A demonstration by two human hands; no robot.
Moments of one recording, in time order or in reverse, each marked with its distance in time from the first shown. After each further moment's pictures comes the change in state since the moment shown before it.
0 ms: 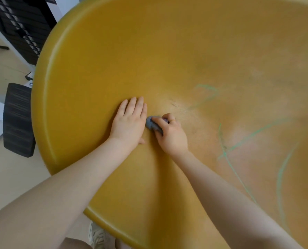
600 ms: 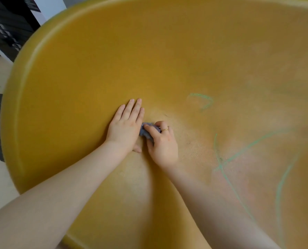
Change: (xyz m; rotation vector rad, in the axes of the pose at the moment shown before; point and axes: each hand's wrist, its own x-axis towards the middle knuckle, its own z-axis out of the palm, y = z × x) left_hand 0.044 0.004 -0.001 0.035 -0.043 0.027; right_hand 0.015 0.004 0.005 0.022 0.097 -0.029
